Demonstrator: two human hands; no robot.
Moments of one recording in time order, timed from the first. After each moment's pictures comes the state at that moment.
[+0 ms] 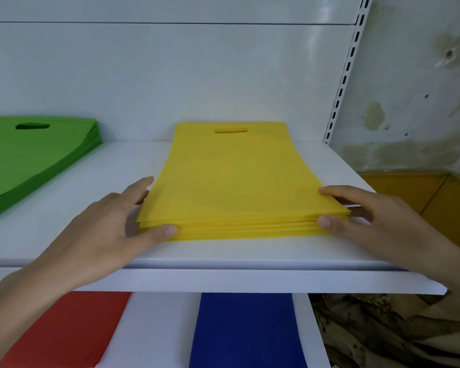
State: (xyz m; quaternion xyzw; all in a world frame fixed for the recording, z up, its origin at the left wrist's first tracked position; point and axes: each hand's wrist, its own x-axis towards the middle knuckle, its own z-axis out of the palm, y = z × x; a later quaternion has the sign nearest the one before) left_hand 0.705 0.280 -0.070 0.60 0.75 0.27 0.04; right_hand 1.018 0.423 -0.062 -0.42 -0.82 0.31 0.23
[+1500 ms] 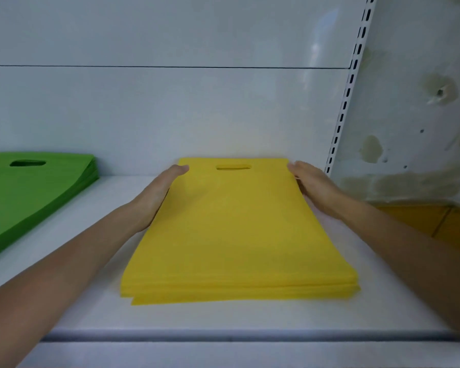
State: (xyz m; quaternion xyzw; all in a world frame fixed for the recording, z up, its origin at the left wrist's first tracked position) left_hand 0.679 0.435 -0.040 0.38 0.62 0.53 0.43; right_hand 0.919 0.564 -0.050 -0.41 -0.66 0.51 0.38
